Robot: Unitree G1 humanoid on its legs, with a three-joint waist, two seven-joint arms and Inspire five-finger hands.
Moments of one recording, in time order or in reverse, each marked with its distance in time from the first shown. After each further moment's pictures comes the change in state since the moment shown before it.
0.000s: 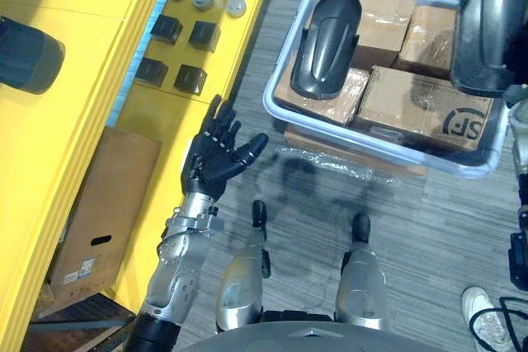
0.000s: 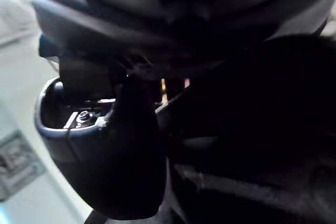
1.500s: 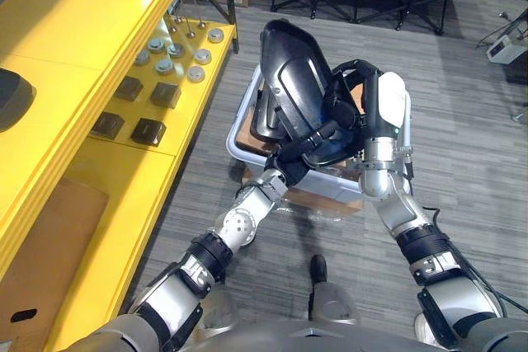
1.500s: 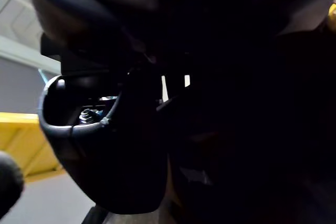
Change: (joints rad) left arm -0.545 -0.130 -0.378 0.598 -0.726 0.033 0.083; right arm 0.243 0.456 0.311 -0.152 -0.297 -0.318 -0.032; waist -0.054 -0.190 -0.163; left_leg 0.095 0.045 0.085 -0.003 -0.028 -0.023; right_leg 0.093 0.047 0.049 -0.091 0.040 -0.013
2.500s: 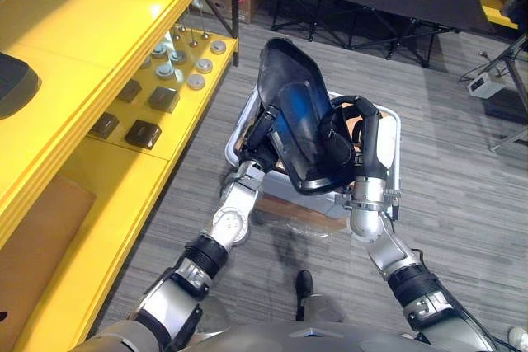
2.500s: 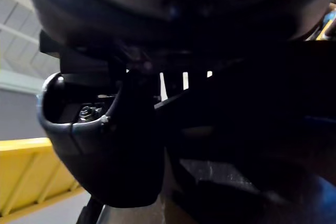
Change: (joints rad) left arm 0.031 0.019 0.126 0.004 0.003 -0.073 -0.045; right arm 0.236 0.069 0.043 -0.050 0.079 -0.156 -0.127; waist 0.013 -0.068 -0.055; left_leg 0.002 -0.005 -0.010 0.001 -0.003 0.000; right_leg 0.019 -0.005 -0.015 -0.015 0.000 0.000
